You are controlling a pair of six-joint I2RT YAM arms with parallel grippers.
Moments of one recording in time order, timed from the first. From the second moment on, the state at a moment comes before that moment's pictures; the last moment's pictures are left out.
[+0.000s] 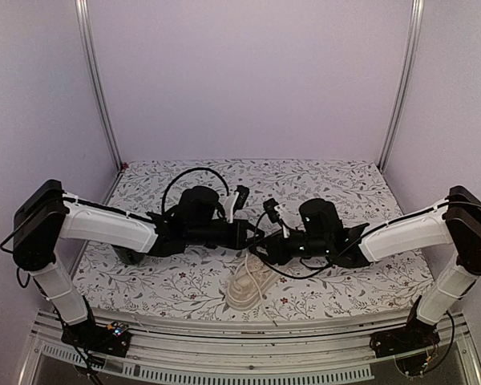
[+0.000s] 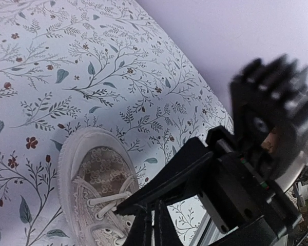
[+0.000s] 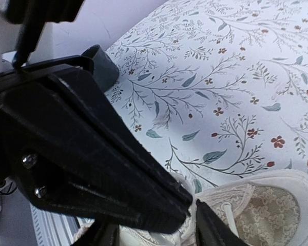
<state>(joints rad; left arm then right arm) -0.94 1.72 0.95 0.35 0.22 -0.62 0.92 1.64 0.78 0.39 -0.24 0.42</state>
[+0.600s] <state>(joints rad) -0.94 1.70 0.93 0.35 0.21 -0.62 1.13 1.54 0.78 0.11 0.03 0.49</state>
